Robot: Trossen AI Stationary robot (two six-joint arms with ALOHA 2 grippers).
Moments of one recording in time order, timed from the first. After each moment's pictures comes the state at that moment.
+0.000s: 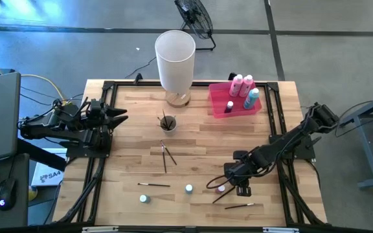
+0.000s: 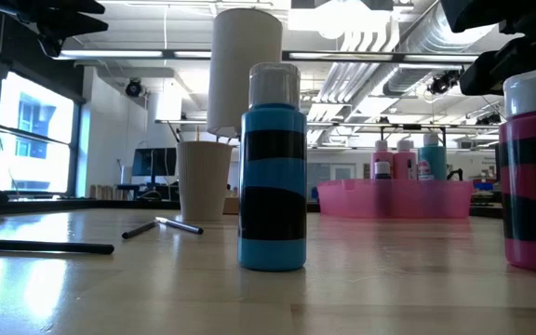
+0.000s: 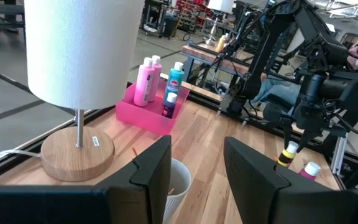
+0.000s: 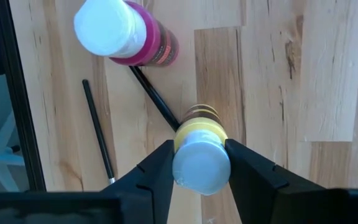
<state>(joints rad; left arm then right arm) -0.09 0.16 0.59 -0.50 -0.41 -0.32 0.54 1.52 1.05 -0.82 -0.08 0.63</state>
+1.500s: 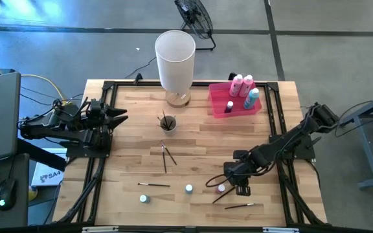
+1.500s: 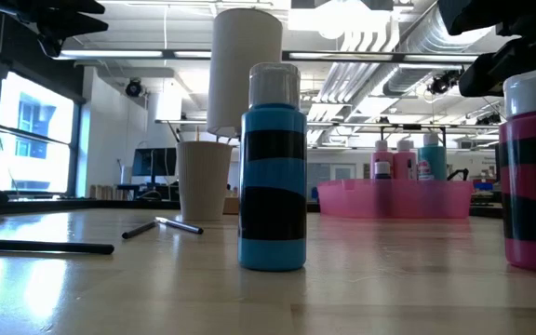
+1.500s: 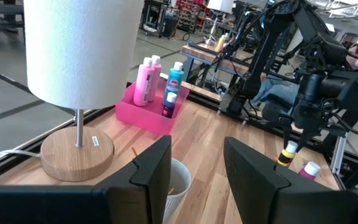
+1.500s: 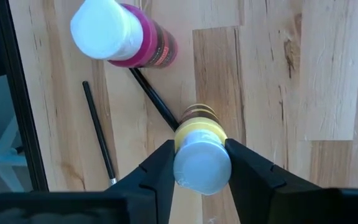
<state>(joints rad) -0.09 0.16 0.59 -0.51 -0.41 -0.32 0.52 1.52 1.05 -0.82 -0.08 0.64</state>
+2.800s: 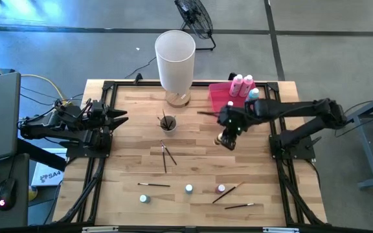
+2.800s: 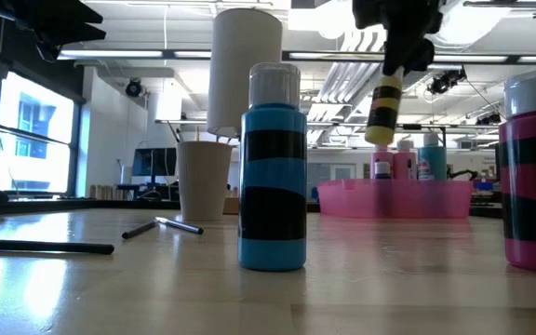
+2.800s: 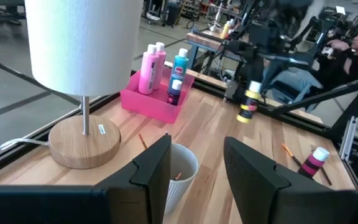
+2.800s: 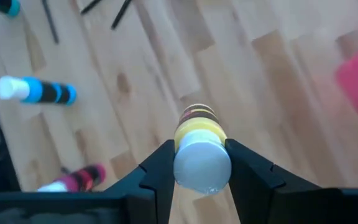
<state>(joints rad) -0.09 0.16 0.59 -0.56 -0.41 -0.32 -0.02 1.37 1.25 -0.99 -0.08 0.45</state>
